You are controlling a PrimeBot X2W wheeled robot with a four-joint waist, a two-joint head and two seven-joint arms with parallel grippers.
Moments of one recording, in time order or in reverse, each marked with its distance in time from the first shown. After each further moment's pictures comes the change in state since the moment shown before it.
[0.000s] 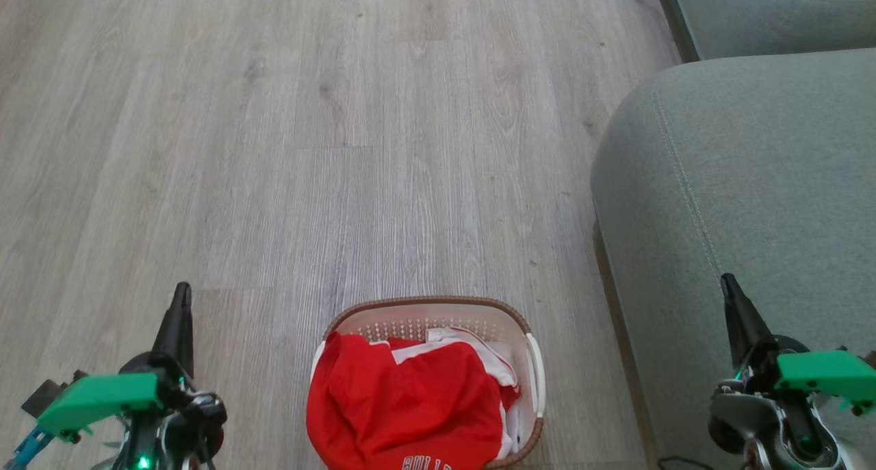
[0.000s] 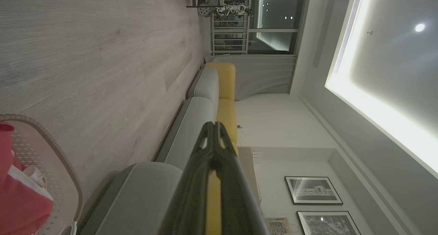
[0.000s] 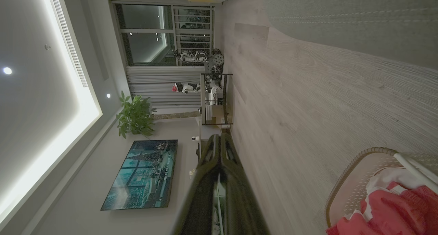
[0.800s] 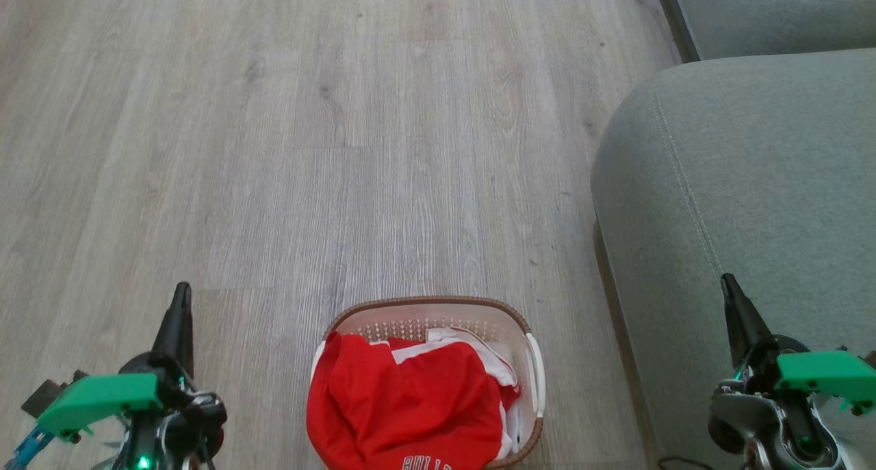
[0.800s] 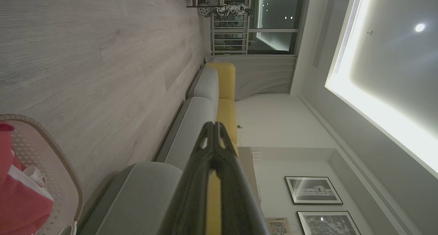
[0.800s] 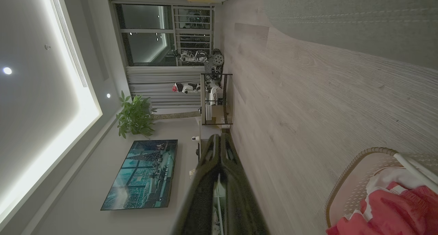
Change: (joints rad) left arm 0.000 0.000 0.000 0.000 0.000 0.000 0.000; right arm 0.000 0.000 0.000 0.000 0.000 0.000 0.000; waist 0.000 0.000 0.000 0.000
